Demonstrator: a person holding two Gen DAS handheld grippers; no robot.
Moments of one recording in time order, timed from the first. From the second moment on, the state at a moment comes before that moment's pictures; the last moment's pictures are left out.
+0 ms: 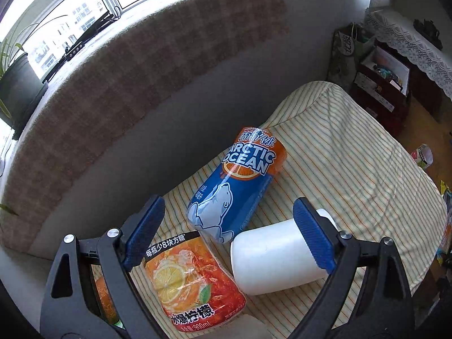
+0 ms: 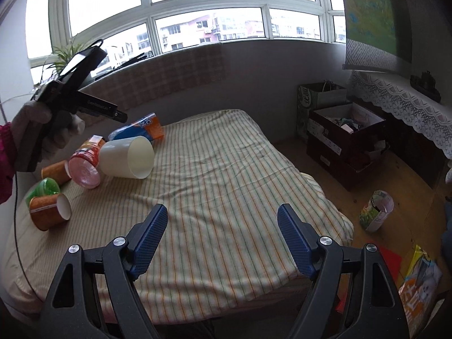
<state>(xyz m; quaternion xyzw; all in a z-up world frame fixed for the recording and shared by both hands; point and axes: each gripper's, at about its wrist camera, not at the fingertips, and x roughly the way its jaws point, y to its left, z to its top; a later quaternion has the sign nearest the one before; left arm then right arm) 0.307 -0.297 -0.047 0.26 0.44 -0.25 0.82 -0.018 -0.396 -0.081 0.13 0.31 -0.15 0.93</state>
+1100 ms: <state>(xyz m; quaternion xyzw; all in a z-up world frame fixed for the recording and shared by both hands) 0.343 -0.341 -0.117 0.35 0.49 -0.25 0.76 -0.009 -0.425 -0.103 0.17 0.34 -0.18 0.91</state>
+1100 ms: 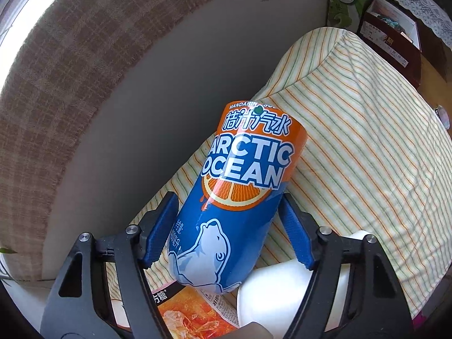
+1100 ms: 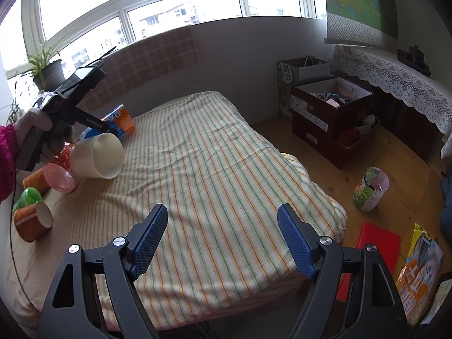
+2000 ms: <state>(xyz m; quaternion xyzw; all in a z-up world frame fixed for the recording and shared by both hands) 0.284 -0.299 -0.004 0.27 0.40 -0.27 0.83 -0.018 -0.399 -0.083 0.16 0.32 -0.17 0.92</state>
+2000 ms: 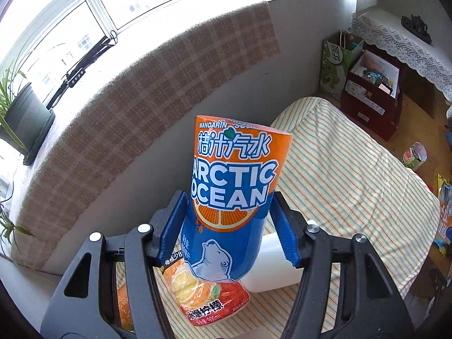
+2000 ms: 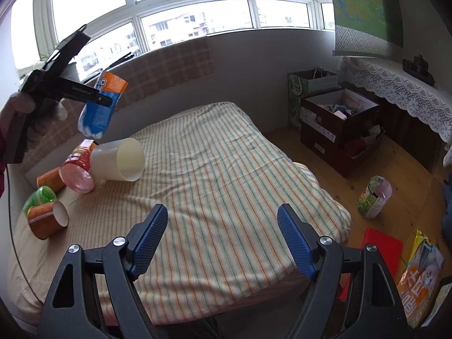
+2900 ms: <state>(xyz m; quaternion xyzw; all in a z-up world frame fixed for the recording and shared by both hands) 0.119 -0.142 -0.067 -0.07 0.54 -0.32 0.78 -0.038 -0.326 -0.078 0.11 0.32 -0.09 0.94</state>
